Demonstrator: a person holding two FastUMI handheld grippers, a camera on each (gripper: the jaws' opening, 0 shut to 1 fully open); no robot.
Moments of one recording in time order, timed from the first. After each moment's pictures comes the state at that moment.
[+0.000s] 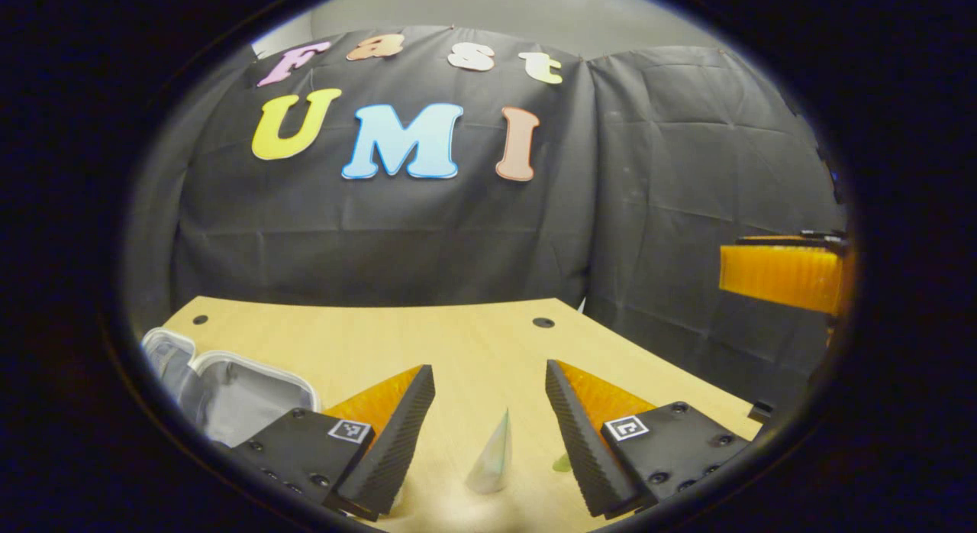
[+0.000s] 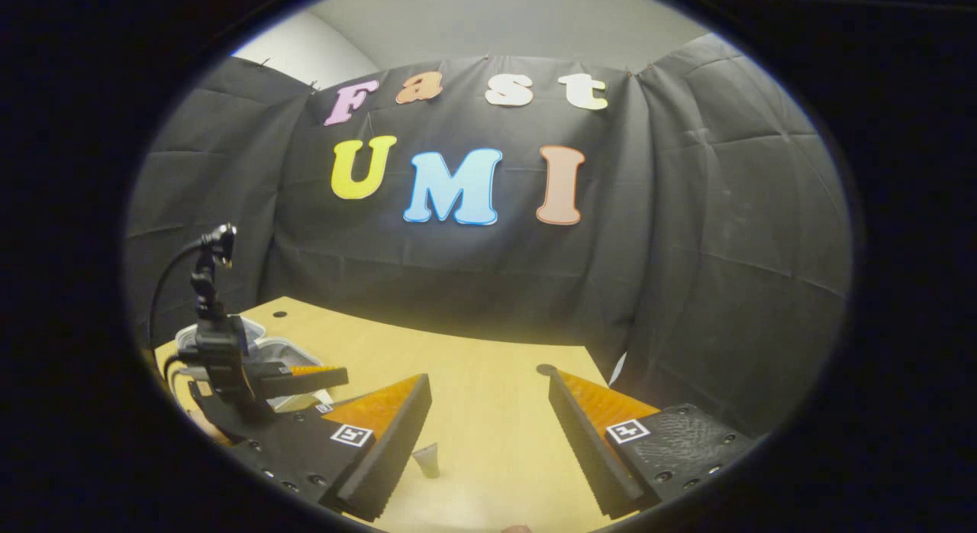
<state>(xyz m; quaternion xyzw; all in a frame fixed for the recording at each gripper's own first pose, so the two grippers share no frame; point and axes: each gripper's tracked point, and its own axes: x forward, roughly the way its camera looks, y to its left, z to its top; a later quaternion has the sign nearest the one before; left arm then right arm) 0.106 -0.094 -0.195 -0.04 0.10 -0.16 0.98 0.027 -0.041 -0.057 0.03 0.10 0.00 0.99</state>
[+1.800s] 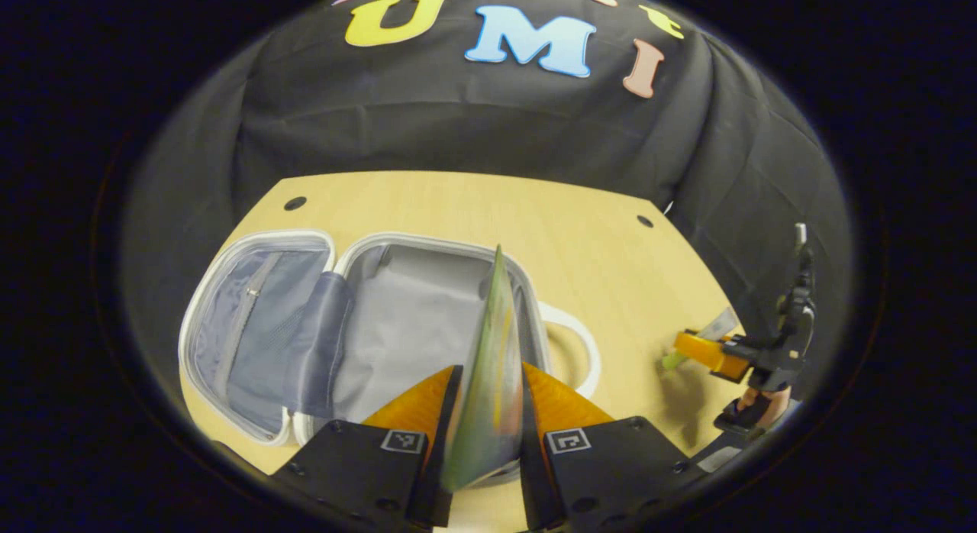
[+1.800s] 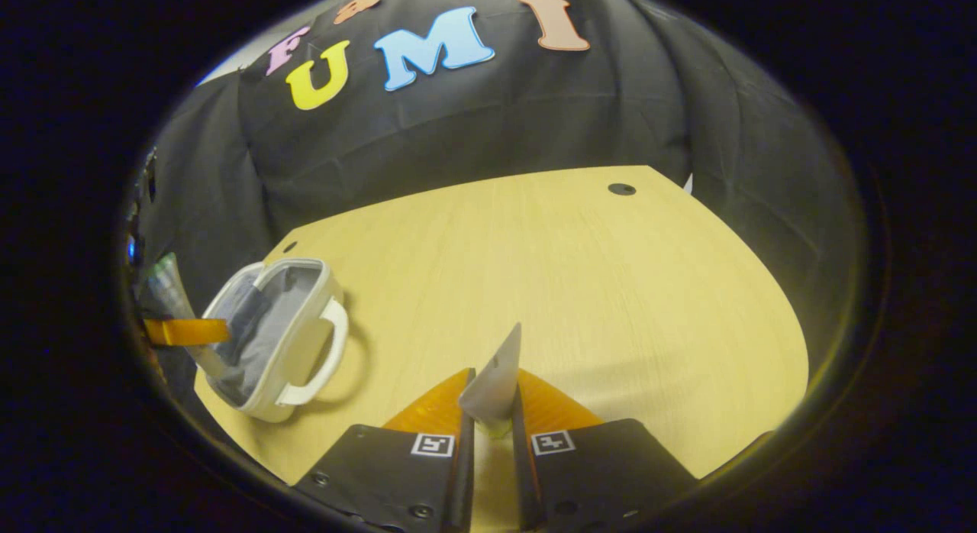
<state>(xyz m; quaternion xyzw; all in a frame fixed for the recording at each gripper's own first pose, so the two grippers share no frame) 0.038 0.167 -0.260 -0.08 0.39 -0.06 0.92 0.042 0.101 -0.222 0.19 0.34 0.06 0.92</state>
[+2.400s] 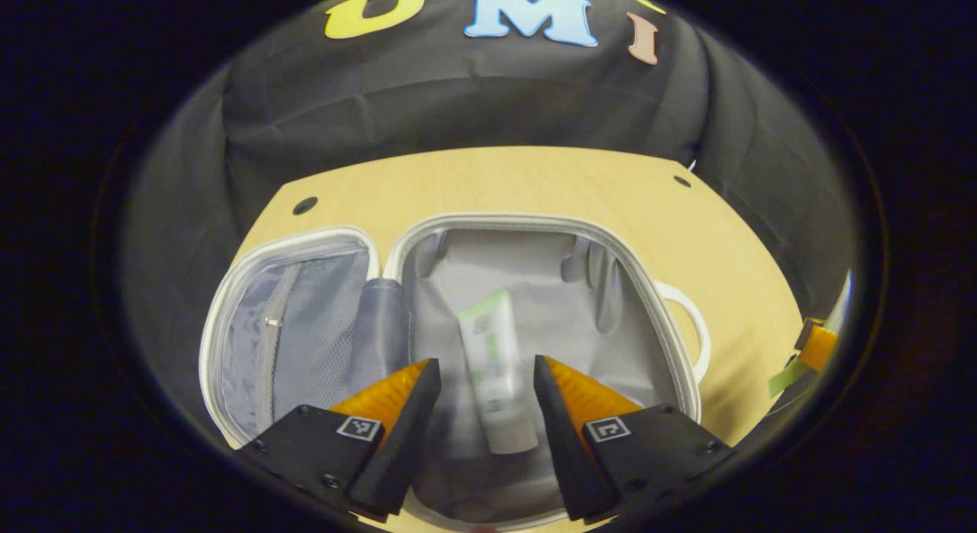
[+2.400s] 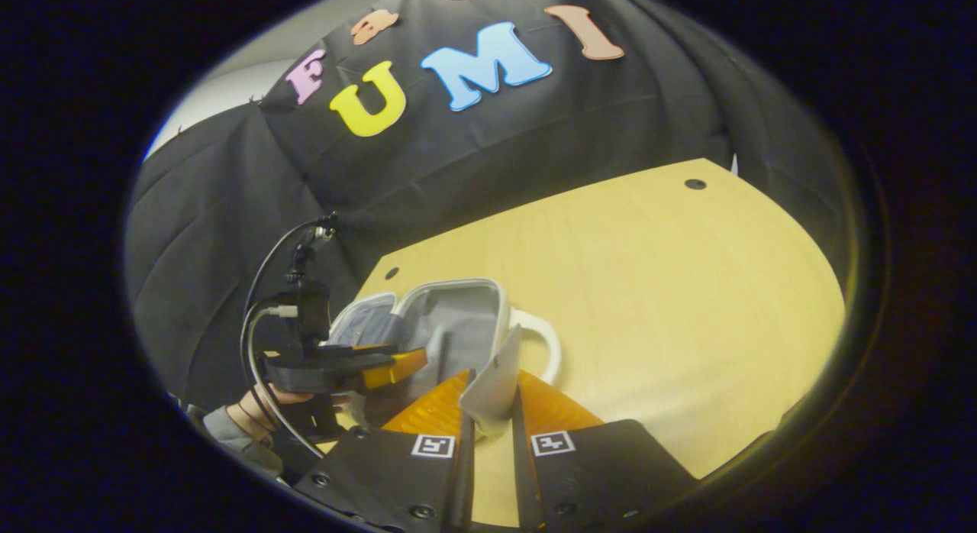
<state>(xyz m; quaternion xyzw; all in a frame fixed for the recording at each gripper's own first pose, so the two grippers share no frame) 0.064 0.244 -0.279 -0.03 0.37 -0.05 0.93 0.014 0.263 -0.110 0.27 0.32 0.16 0.90</state>
